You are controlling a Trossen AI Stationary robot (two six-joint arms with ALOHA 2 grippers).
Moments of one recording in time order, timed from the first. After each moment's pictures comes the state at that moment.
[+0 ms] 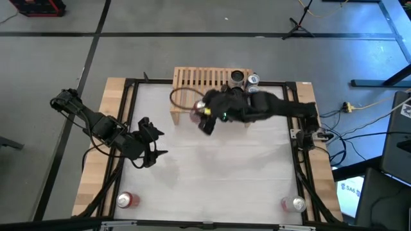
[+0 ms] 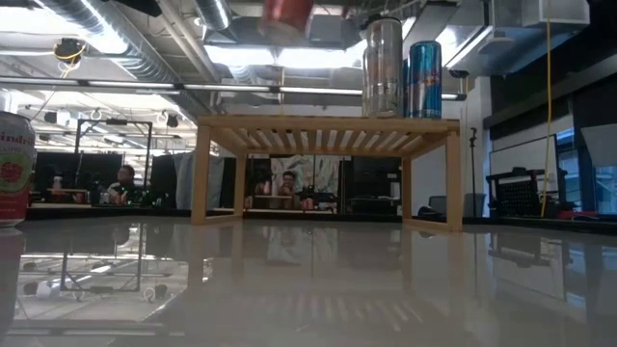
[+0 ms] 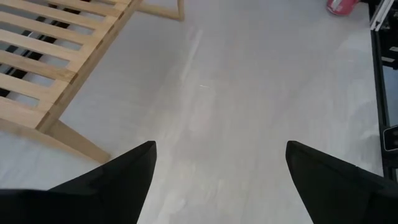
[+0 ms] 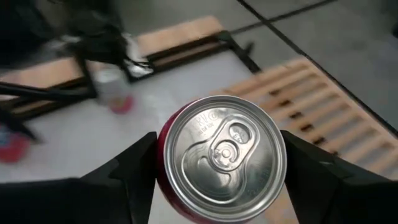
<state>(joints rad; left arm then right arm) -0.55 1.11 1.15 -0.96 -0.57 -0.70 0.10 1.95 2.35 -1.11 0.45 0.36</state>
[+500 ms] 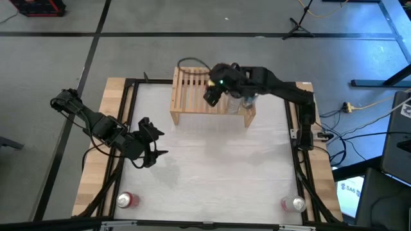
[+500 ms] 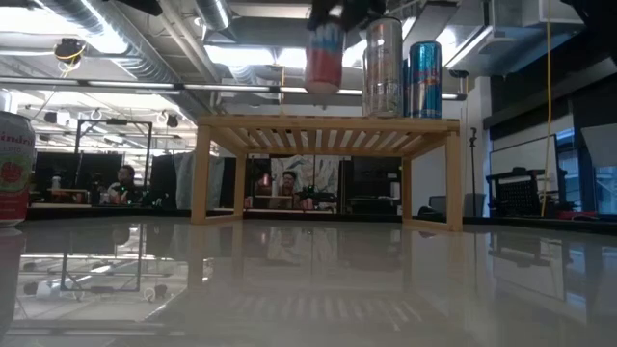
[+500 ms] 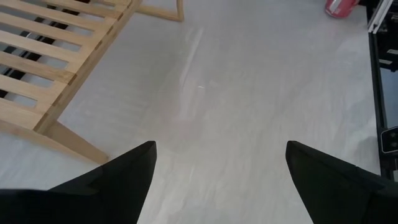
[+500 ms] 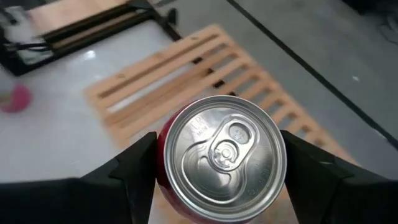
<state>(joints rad) -0.55 1.11 1.15 -0.96 -0.57 -0.70 -0.14 1.94 2.34 -1.22 0.43 0.31</state>
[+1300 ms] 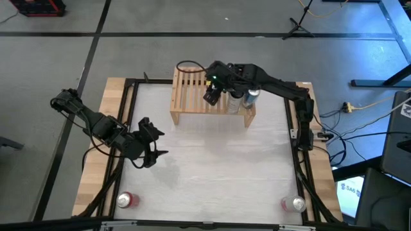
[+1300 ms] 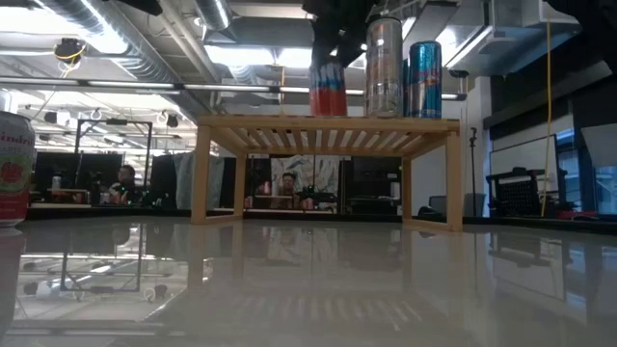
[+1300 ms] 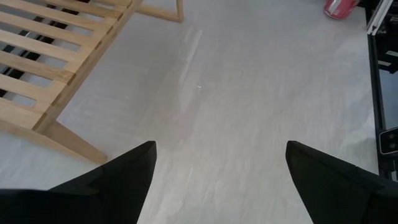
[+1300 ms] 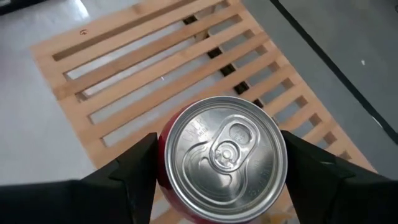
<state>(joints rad) -0.55 1.11 1.15 -0.95 -0.57 -0.70 -0.25 1.96 2.20 -1.17 0.32 0.19</state>
